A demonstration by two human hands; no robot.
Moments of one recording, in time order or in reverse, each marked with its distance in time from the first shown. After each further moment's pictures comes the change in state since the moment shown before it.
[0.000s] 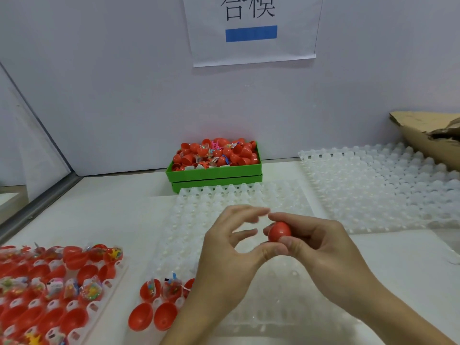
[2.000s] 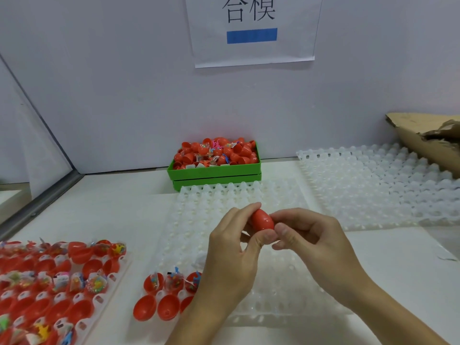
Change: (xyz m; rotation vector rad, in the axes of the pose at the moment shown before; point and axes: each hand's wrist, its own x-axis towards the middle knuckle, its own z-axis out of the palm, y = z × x) left_hand -0.004 -0.007 0.009 0.284 0.087 0.211; right_hand 0.001 -0.004 0.006 0.084 0.048 -0.081
